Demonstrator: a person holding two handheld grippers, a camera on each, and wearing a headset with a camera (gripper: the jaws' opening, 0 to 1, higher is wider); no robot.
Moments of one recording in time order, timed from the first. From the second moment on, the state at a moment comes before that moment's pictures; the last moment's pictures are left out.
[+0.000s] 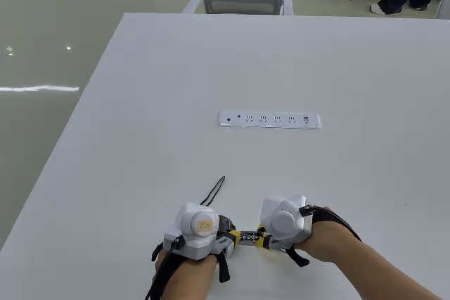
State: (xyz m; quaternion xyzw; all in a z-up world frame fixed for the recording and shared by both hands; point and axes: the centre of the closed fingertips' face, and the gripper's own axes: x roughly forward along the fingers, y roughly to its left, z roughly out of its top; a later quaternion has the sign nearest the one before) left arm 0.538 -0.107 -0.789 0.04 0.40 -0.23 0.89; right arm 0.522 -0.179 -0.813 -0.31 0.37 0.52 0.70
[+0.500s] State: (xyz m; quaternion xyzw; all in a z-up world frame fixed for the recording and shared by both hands) left arm 0.539 -0.107 -0.790 0.04 0.40 -0.23 0.89; right arm 0.523 -0.171 -0.816 -0.30 0.37 0.52 0.70
